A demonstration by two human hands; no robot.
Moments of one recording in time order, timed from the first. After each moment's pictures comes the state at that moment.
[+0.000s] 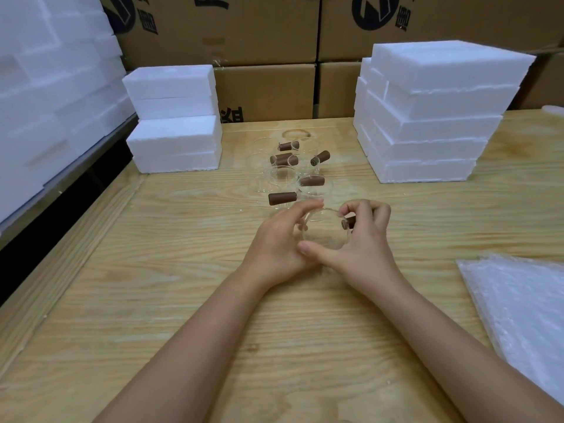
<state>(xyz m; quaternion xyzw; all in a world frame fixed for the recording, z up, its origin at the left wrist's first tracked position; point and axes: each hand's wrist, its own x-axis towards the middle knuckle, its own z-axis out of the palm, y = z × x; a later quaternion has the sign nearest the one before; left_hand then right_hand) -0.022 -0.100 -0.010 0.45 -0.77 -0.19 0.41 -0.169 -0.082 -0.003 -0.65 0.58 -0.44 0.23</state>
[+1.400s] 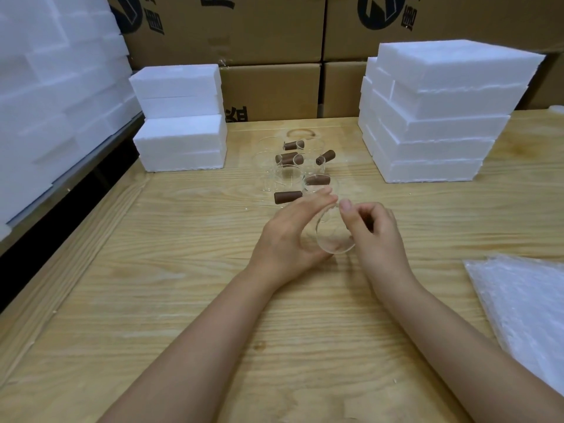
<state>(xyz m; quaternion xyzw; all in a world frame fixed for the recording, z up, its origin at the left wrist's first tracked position) -0.027 -0.097 -0.009 0.37 -0.79 -0.06 0.49 -0.168 -0.081 0.007 -0.52 0.54 -0.56 0.37</state>
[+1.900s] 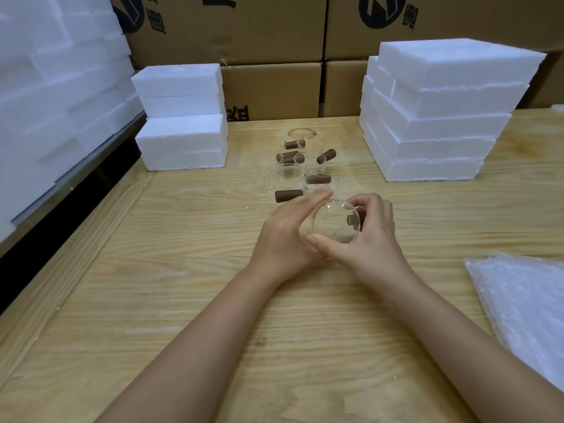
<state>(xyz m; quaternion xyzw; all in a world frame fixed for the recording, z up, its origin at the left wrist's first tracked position) -0.028 -0.092 -0.007 0.42 -0.77 -0.07 0.48 -0.168 -0.075 0.008 -0.63 0.57 -0.45 0.28</state>
